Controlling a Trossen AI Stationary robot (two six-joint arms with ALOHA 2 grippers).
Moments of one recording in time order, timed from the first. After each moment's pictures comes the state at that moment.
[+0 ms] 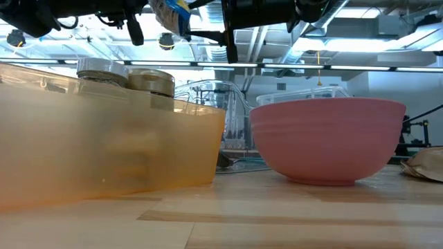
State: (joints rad) left arm -0.07 0.98 0.35 1.06 -0.35 -1.23; right arm -0.12 1.72 1.22 0.40 -0.09 1.01
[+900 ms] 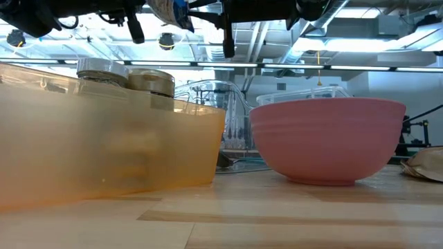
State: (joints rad) left arm -0.07 0.99 0.35 1.08 -0.33 -1.18; right arm -0.09 1.72 1.22 0.45 -0.12 0.98
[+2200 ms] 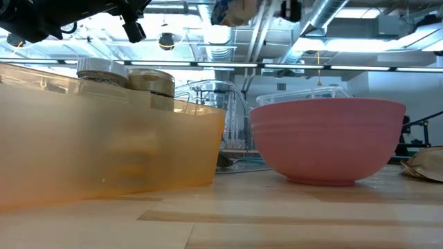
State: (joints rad) left arm -0.07 0.99 0.31 1.07 -0.01 -0.97; right arm -0.08 1.29 1.22 -0.24 -0.21 0.76
